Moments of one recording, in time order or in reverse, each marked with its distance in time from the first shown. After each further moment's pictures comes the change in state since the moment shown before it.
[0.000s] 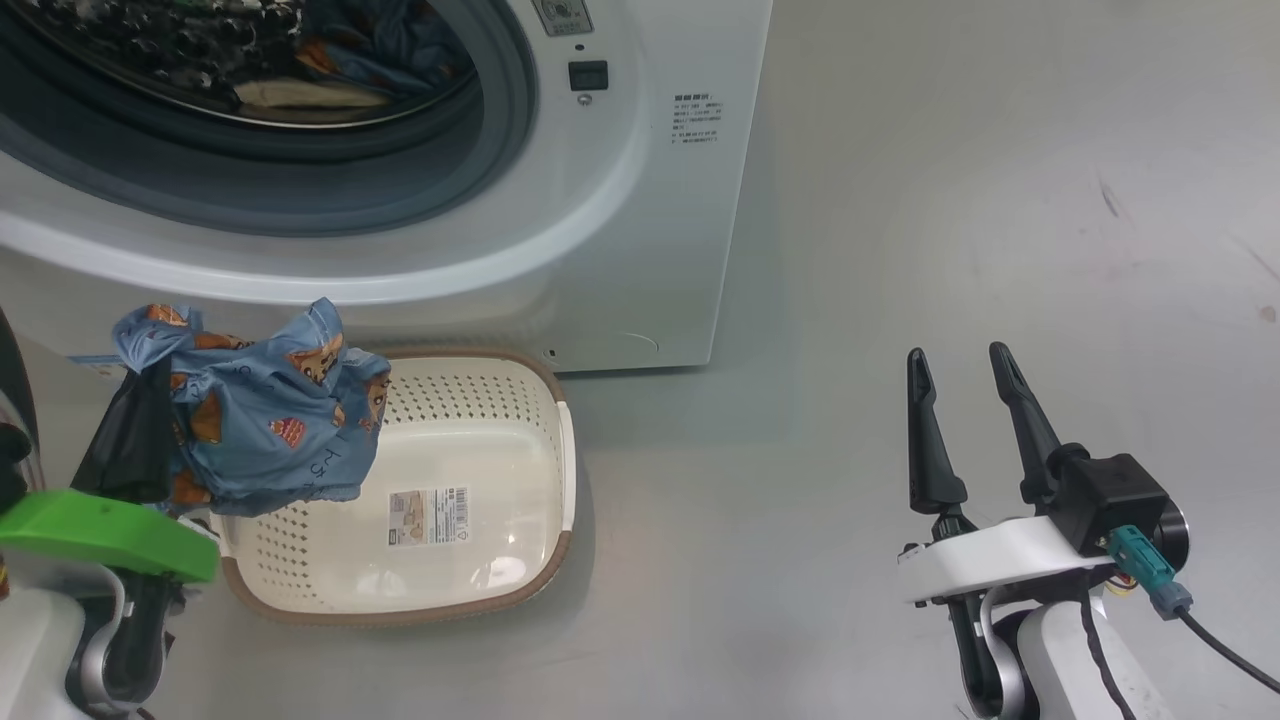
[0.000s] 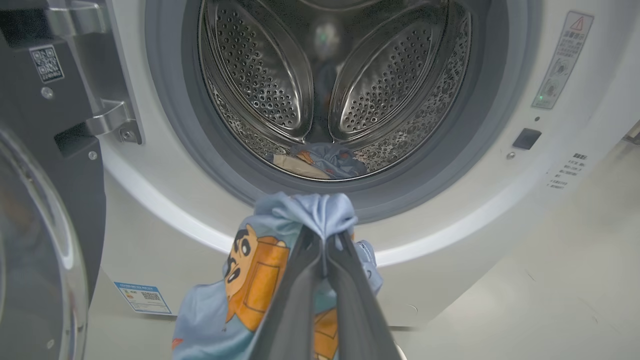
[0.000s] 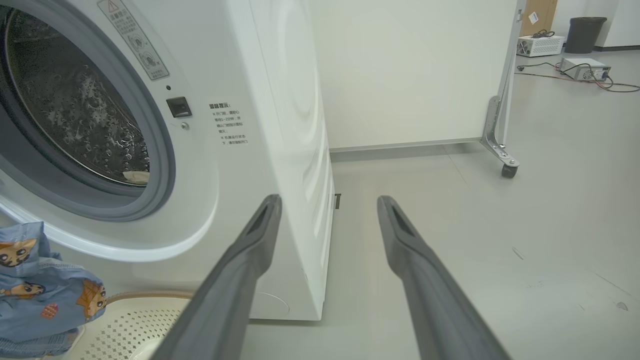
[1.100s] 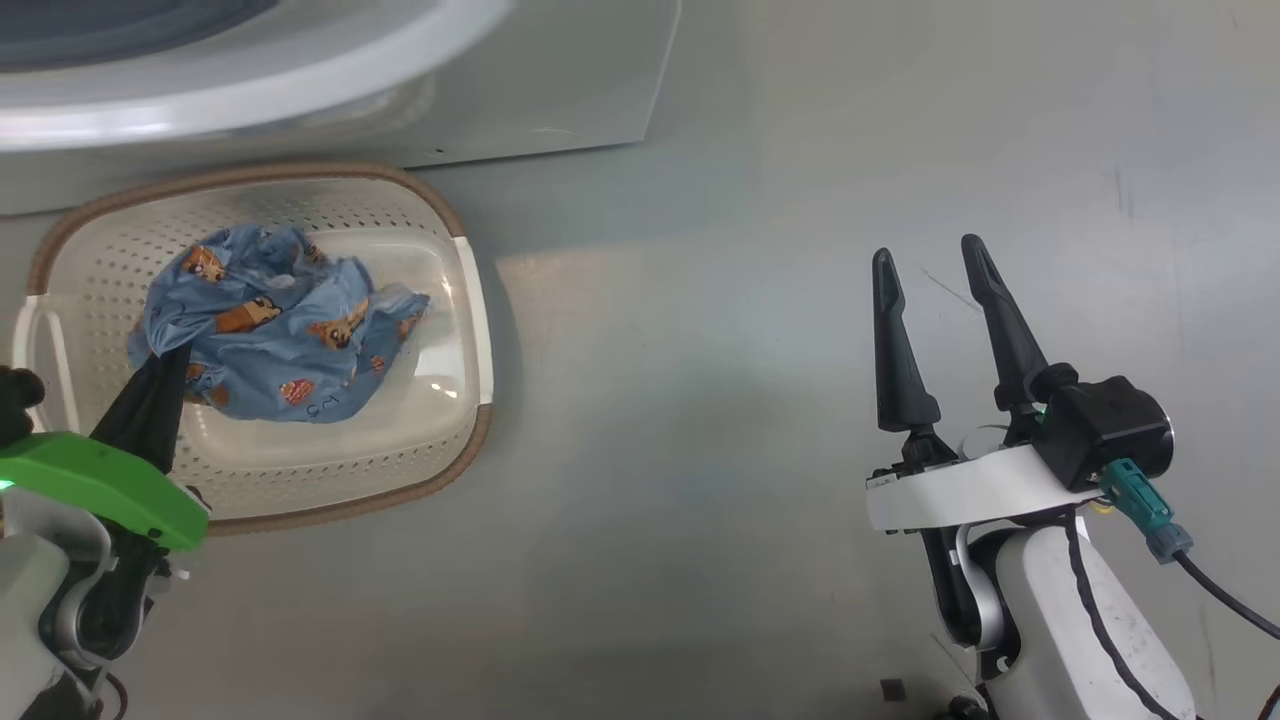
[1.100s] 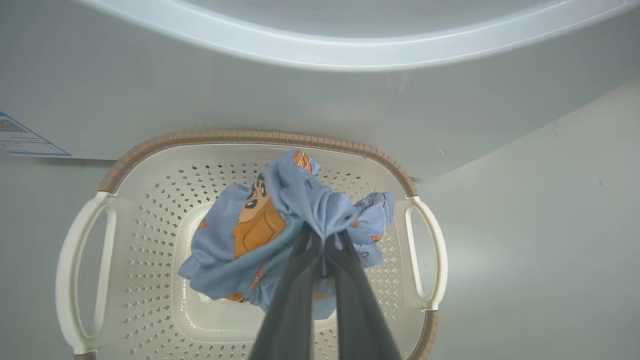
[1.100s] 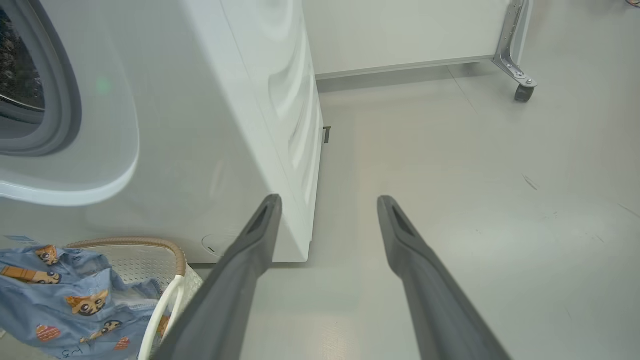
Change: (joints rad) left arm -0.250 0.165 -0.433 0.138 -0.346 0.000 0.000; right arm -0.131 0.000 0.061 -0.059 -0.004 0.000 0.000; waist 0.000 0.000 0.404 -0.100
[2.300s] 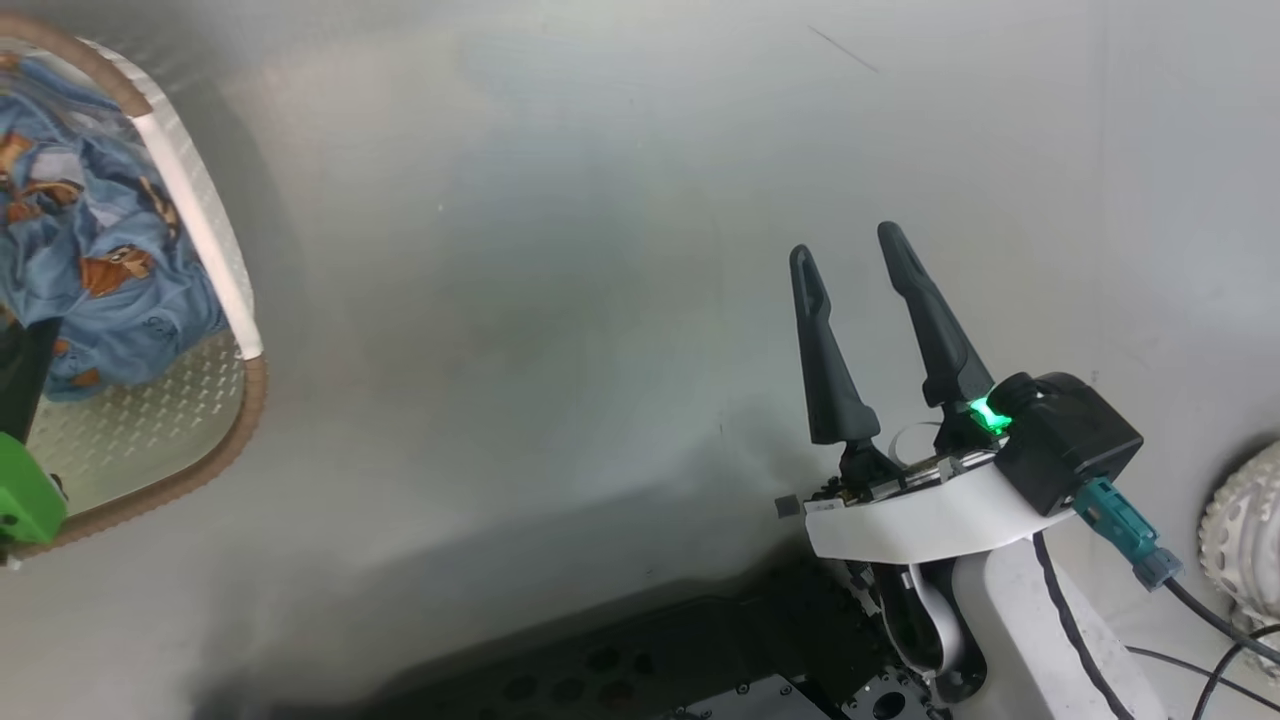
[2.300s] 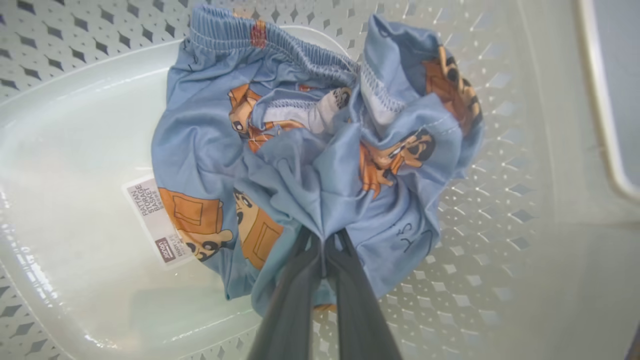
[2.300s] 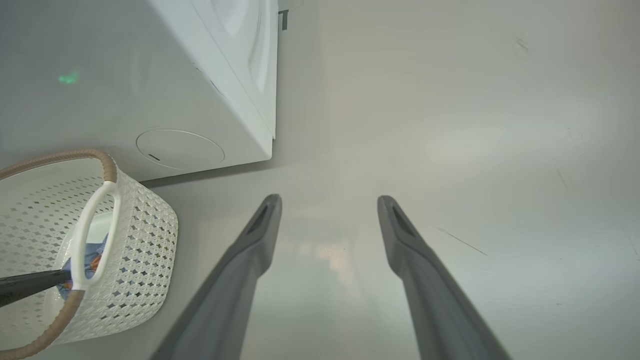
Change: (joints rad) left arm -0.128 0.246 -0.166 -0.039 0.072 0.000 0.061; right arm -0.001 0.004 0.137 -0.124 0.094 0.000 0.000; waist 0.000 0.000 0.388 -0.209
